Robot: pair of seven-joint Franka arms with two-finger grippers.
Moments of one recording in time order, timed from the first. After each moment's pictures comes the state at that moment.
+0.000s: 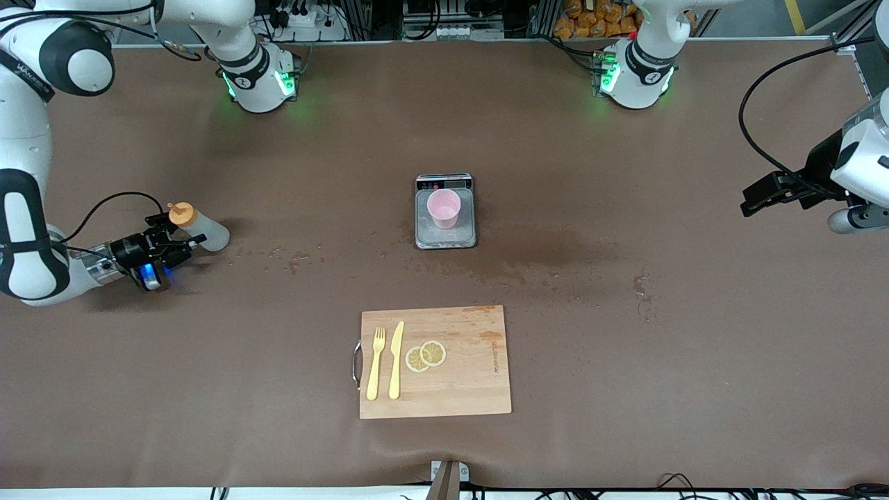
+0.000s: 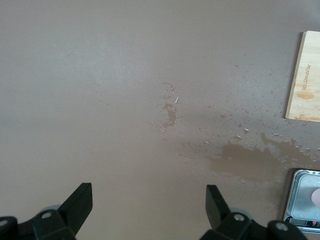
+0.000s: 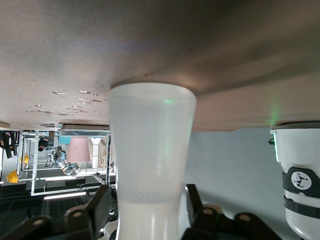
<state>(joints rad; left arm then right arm) 0.01 0.04 -0.08 -1.60 -0.01 1.64 -0.19 -0.54 0.99 0.05 -1.40 0.56 1.14 0.37</state>
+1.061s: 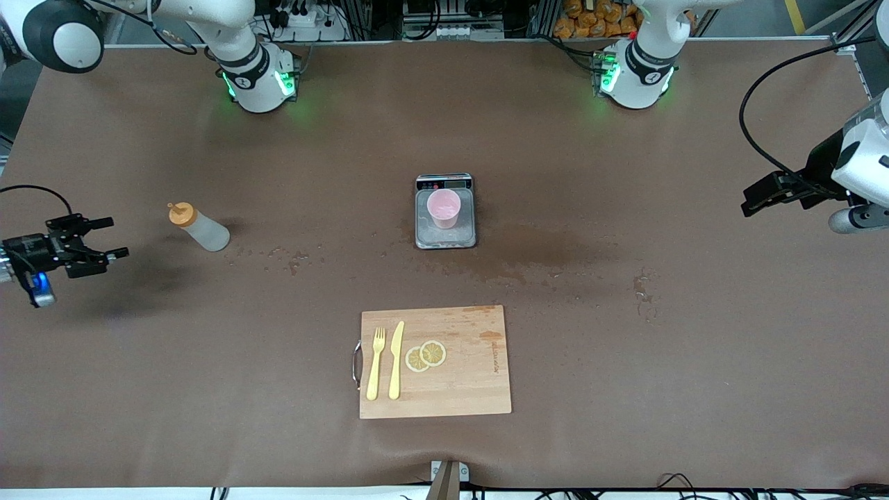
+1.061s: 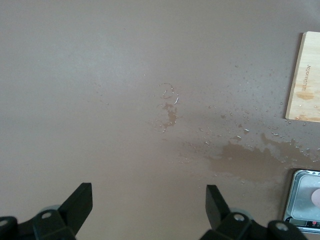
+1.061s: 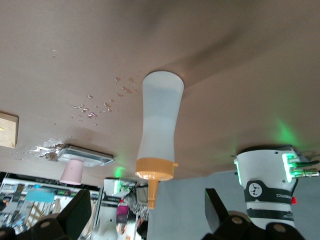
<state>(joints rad) 0.01 0.04 -0.08 -1.60 -0.01 1.64 -0.19 -0.55 0.84 0.05 -1.10 0.40 1.07 0.37</state>
